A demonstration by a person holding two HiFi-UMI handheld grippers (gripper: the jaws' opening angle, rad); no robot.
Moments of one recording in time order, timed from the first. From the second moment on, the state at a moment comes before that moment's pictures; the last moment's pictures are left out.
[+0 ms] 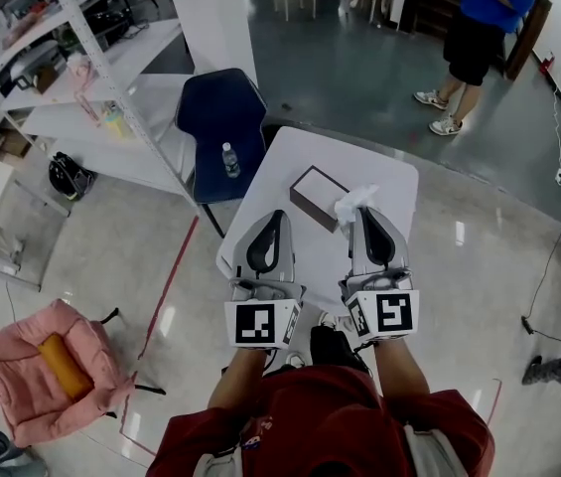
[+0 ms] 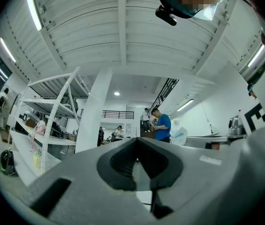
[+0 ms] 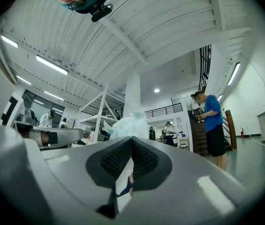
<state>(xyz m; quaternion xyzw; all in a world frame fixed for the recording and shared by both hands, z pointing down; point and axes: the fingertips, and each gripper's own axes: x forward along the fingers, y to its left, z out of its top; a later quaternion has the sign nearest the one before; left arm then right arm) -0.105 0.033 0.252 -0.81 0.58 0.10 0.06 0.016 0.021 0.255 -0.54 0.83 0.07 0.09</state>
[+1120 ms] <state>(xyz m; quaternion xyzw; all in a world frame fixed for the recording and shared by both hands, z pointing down) -0.008 -0.136 0.252 -0.80 0.59 0.07 0.06 0.110 -0.151 0.267 -0.53 0.84 0.04 0.09</state>
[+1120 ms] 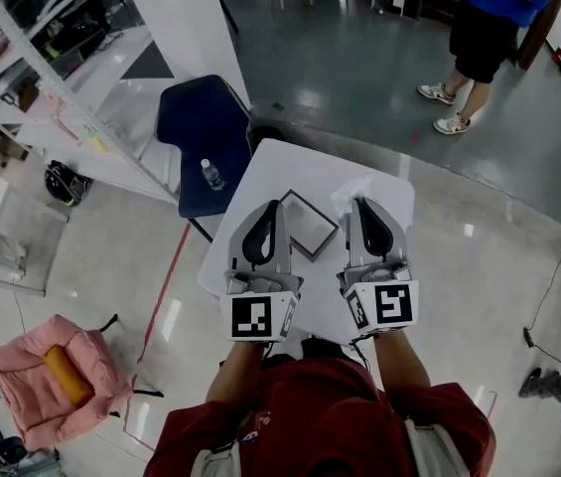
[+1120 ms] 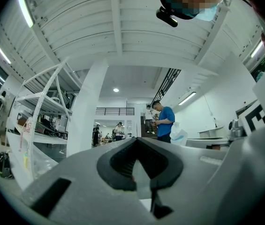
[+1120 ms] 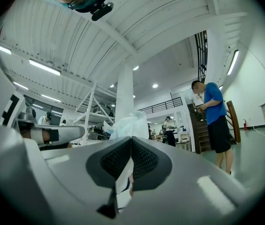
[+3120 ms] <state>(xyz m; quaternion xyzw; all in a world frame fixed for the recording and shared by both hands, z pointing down) -0.085 -0.283 0.323 -0.81 0.58 0.07 0.01 0.022 -0.295 0.386 -0.54 0.84 -0.04 -0.05</state>
